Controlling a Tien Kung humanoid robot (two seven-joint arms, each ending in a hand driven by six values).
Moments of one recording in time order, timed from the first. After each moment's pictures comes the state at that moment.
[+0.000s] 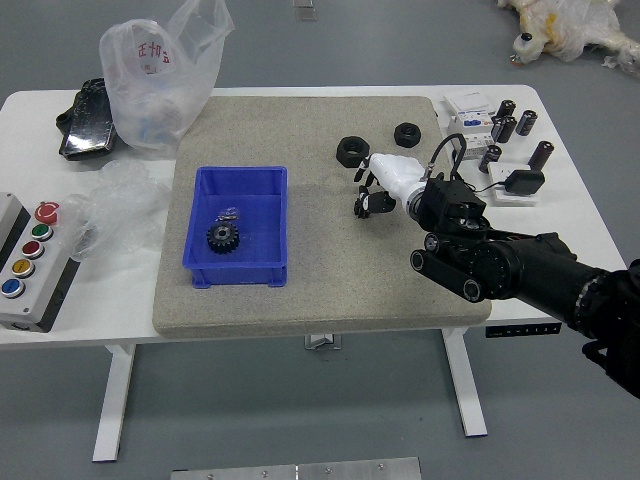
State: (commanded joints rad) left arm -0.19 0.15 -0.99 -0.29 1.49 -0.17 0.29; right arm 1.02 -0.07 0.08 0.61 -1.33 -0.28 -0.18
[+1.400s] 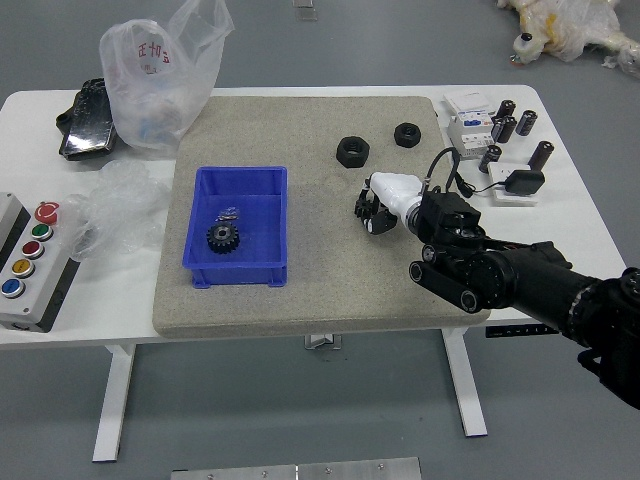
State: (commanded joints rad) left arm -0.19 0.15 -0.98 -0.29 1.48 -0.17 0.29; right arm 0.99 -0.05 0.07 0.58 -1.35 -0.23 -0.21
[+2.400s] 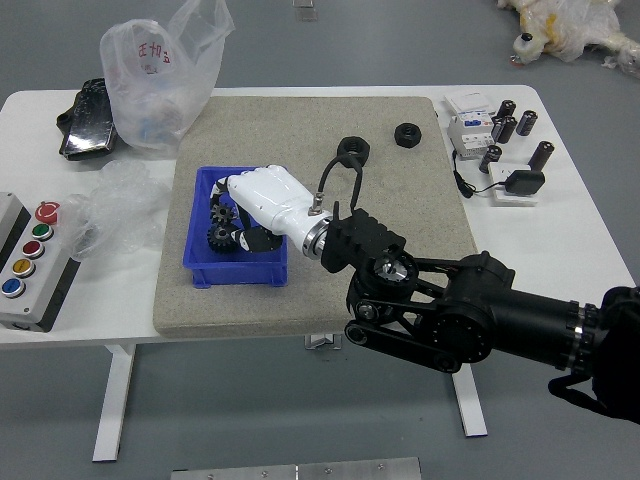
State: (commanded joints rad) left arm -0.19 0.14 -0.97 -0.29 1.47 -0.17 0.29; right arm 0.94 -0.04 0.24 1.19 -1.80 -0.29 -0.31
